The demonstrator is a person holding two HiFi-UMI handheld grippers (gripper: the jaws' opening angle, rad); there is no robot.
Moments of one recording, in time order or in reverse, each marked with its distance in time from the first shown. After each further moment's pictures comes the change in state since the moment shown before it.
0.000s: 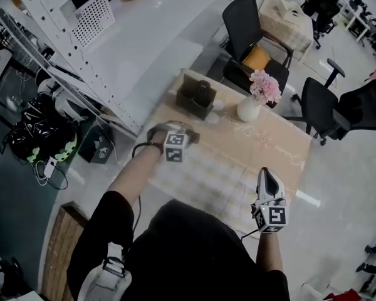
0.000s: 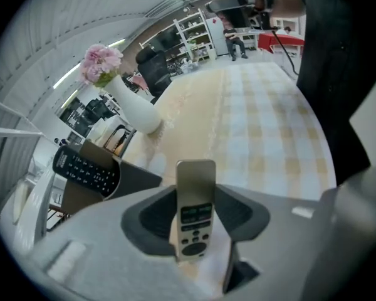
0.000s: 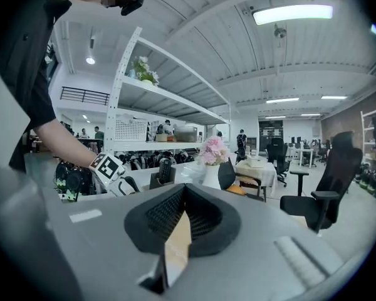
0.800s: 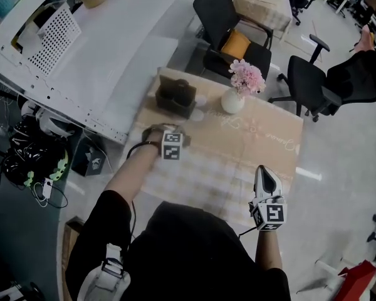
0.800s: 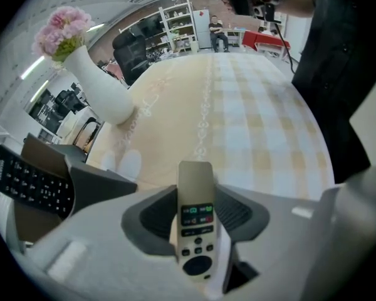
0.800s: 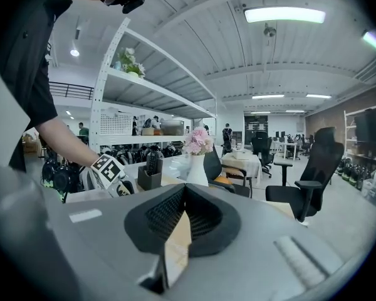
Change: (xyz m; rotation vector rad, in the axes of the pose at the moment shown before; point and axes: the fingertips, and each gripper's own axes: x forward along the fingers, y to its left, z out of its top) left arm 0.057 -0.010 -0.001 0.068 0.067 -0.225; right arm -0.005 -0.022 -0.025 0.044 0.062 -0.123
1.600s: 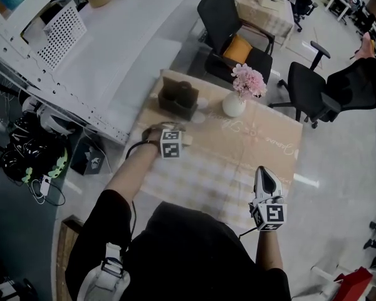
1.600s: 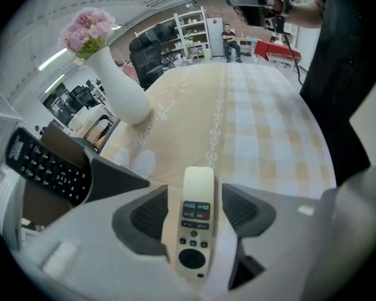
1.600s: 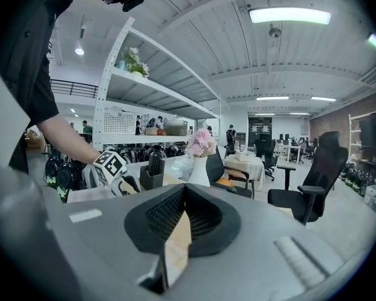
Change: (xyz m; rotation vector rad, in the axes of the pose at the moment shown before) left arm -0.014 0.013 0.004 -0.104 -0.072 0.047; right arm 0.001 0.002 0.008 -0.029 0.001 0.024
